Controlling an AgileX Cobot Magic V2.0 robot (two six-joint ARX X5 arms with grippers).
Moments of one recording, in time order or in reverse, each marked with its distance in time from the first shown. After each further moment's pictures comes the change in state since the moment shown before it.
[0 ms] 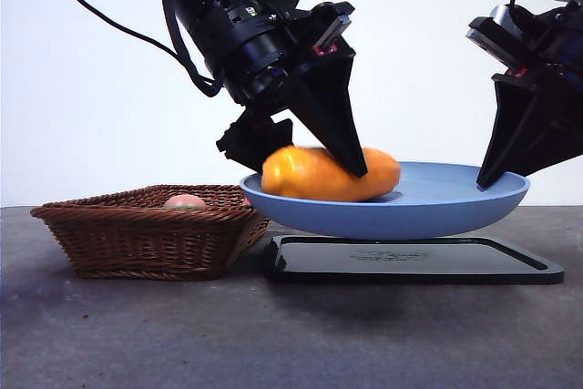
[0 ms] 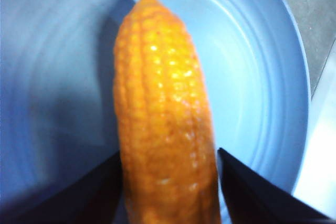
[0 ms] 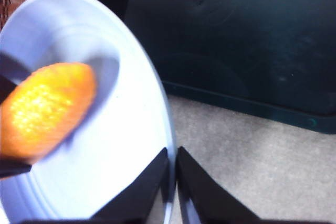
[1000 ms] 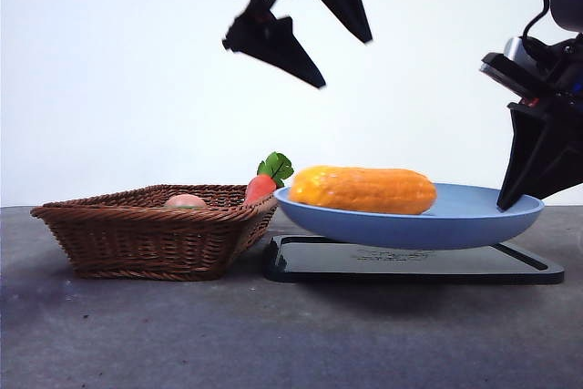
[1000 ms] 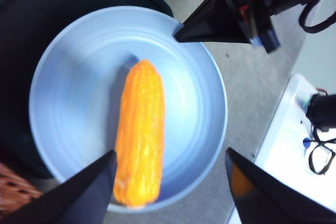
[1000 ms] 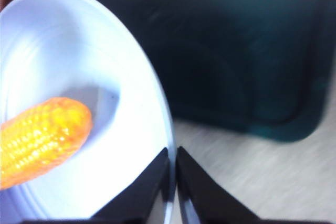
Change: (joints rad) left arm 0.032 0.000 0.378 -0.302 0.000 0.004; right arm -0.099 0.102 0.030 0.021 0.000 -0.019
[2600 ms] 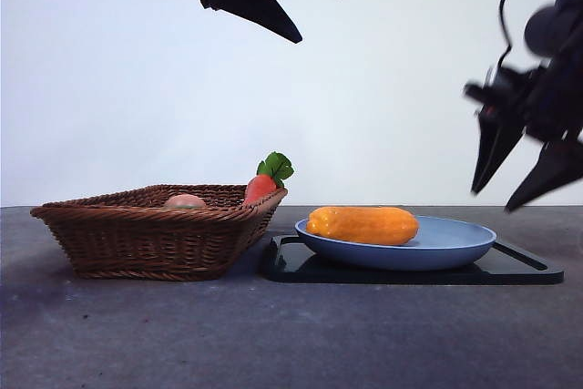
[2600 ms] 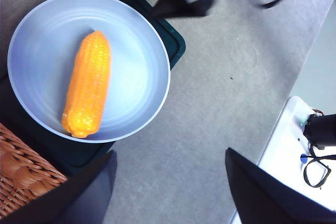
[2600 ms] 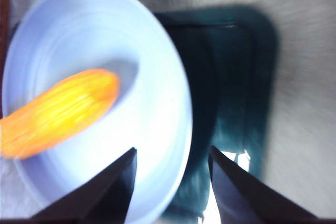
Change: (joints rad) left arm 0.061 0.000 0.144 -0.094 0.000 0.003; right arm -0.084 0.275 0.341 -0.129 0.027 -0.073
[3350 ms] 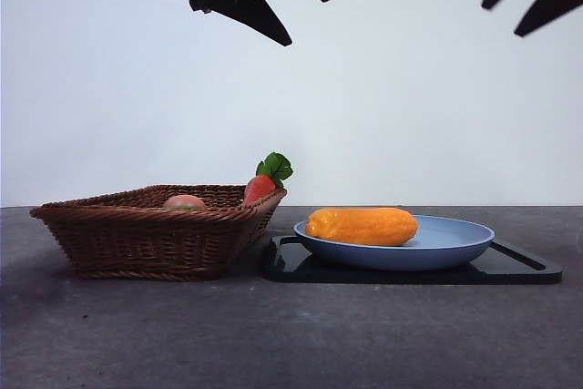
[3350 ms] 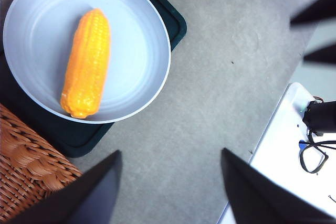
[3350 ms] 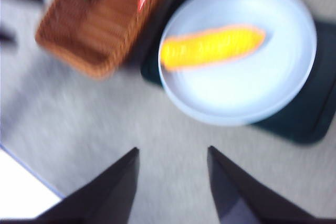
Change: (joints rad) left arm 0.008 0.000 0.000 -0.064 0.000 0.018; right arm 0.239 -0.590 -0.092 -0.273 0.047 -0.084
